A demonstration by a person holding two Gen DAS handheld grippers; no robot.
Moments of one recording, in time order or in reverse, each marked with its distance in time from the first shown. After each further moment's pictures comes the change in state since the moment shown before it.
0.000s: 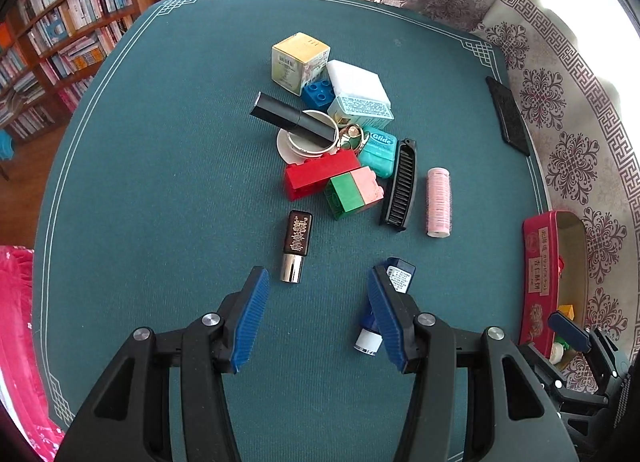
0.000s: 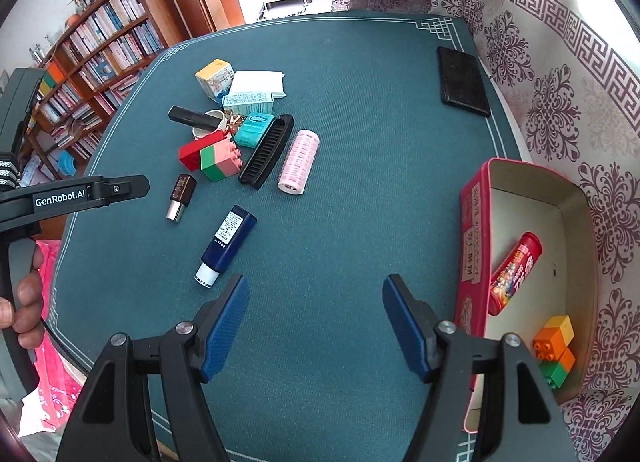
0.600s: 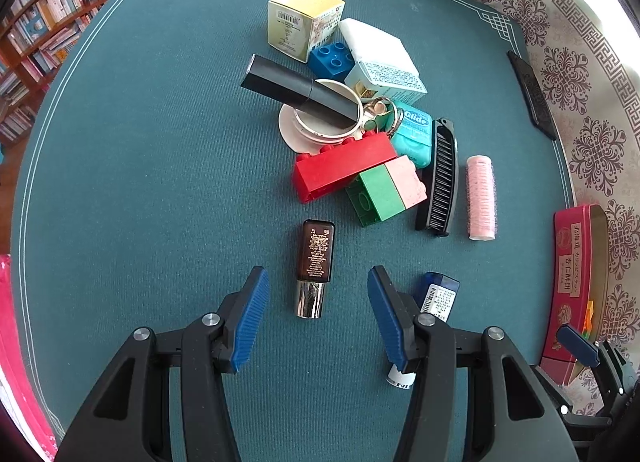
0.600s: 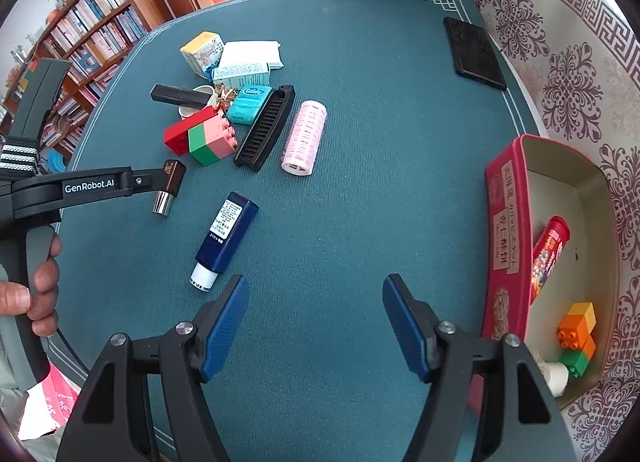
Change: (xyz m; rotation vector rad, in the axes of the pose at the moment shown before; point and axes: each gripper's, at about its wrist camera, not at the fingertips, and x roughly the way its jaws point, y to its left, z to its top) left arm 0.059 0.012 0.020 0.033 0.094 -0.010; right arm 0.036 0.015 0.004 0.037 0.081 -0.021
